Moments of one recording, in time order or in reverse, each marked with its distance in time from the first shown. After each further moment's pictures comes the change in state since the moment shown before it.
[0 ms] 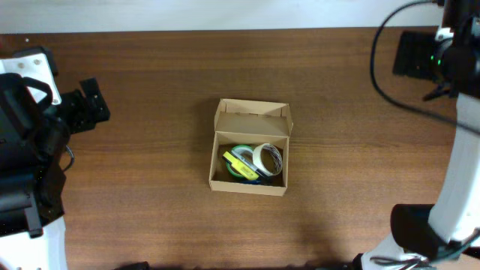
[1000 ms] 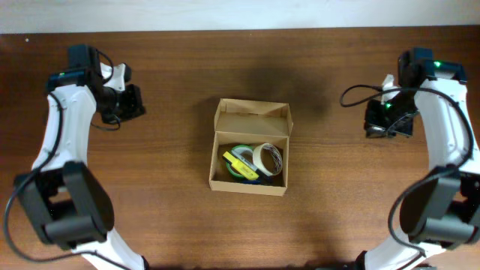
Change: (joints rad) left arm 0.000 0.779 0.000 -0.060 0.430 0.008; right arm -0.166 0.064 -0.912 0.325 -0.540 -0.087
